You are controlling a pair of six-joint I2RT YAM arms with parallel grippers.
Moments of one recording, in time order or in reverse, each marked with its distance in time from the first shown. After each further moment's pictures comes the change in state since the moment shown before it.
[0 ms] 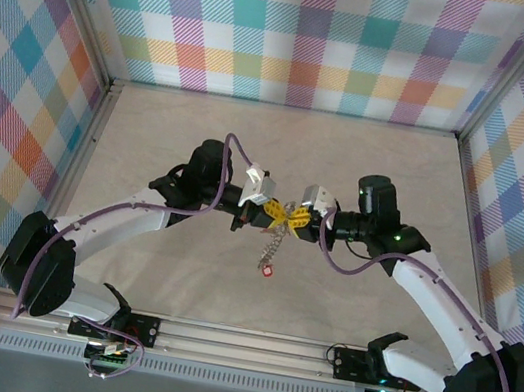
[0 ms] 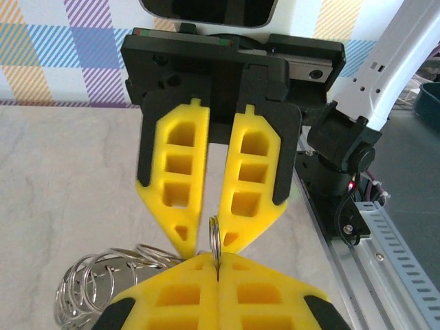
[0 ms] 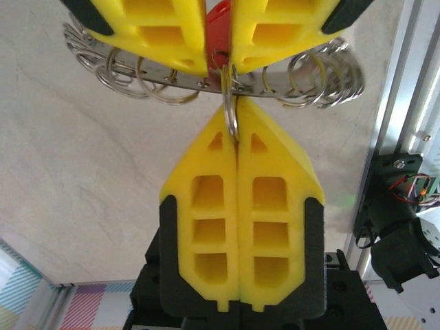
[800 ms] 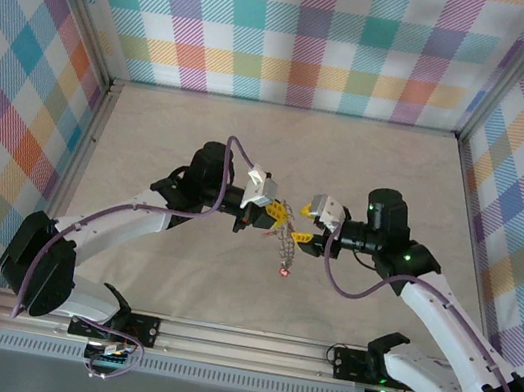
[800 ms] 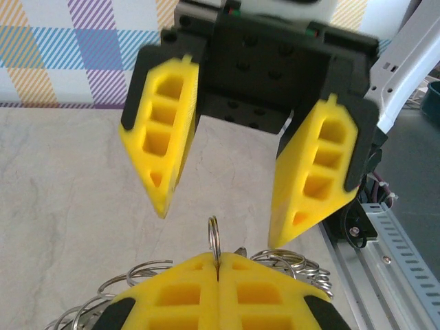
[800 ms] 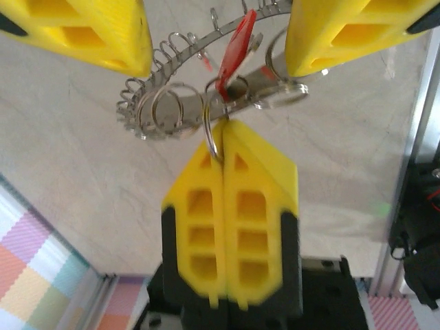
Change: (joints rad) left arm -0.014 0.000 -0.008 0.022 -0.029 -0.006; right arm 0.001 -0.149 -0.091 0.016 0.119 -0.015
